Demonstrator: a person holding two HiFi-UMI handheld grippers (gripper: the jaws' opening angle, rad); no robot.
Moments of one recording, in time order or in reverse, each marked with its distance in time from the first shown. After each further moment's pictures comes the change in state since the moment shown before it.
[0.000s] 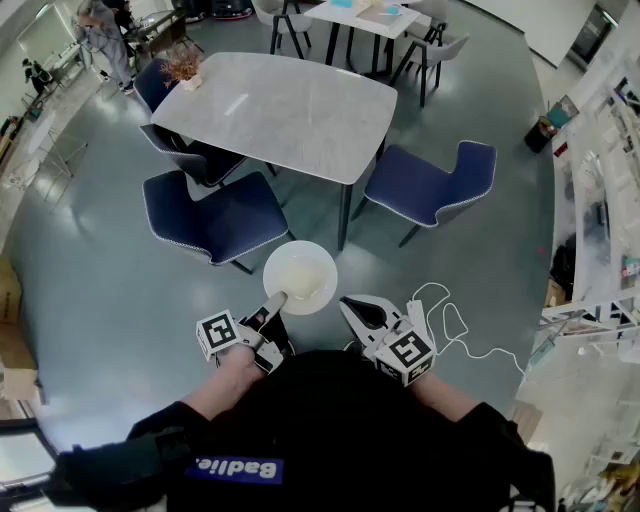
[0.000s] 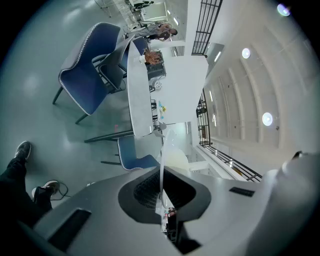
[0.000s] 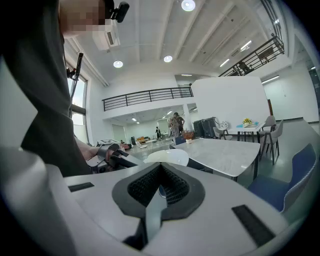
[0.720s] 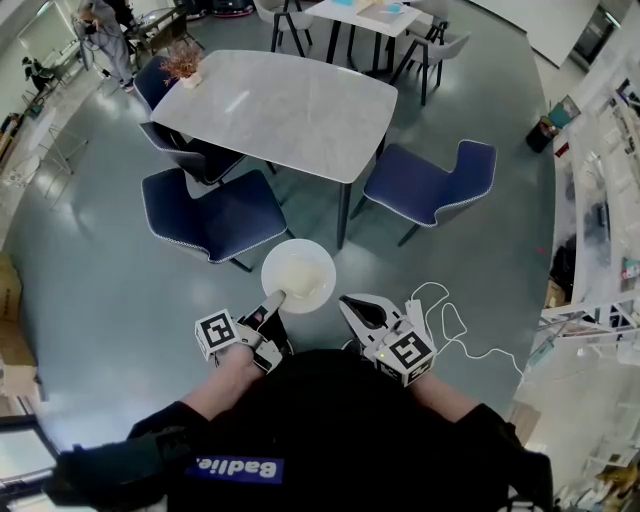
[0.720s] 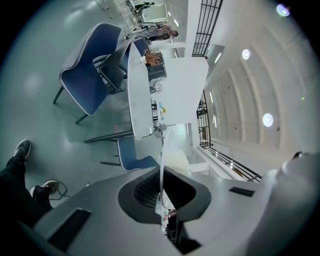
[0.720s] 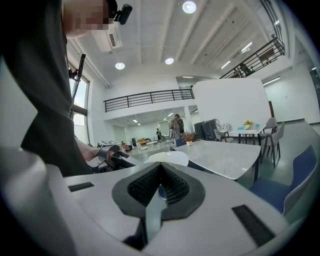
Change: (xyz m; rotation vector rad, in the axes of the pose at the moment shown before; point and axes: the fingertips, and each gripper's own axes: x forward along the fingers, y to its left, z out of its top) left arm 0.007 0.001 -0.001 -0.008 -0.019 0.001; right arm -0.004 -0.008 0.002 -0.017 -0.019 0.009
